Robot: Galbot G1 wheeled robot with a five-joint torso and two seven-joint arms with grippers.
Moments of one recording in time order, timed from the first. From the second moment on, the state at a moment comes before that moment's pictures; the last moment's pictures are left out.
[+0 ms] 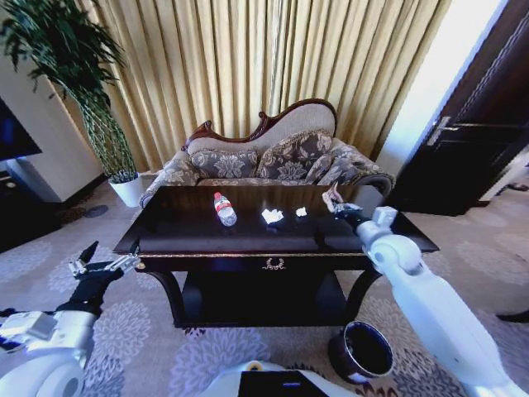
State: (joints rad) left arm 1.84 -1.31 -1.12 -2.50 -0.63 0.24 0.02; right arm -1.14 0.85 0.58 2.04 0.78 -0.32 0.14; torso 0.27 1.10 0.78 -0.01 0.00
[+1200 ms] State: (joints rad) left arm 1.83 -1.28 -1.11 -2.50 -0.67 0.24 0.01; right arm -1.64 1.06 0.90 2.41 0.59 -0.34 0.10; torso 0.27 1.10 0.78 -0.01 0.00
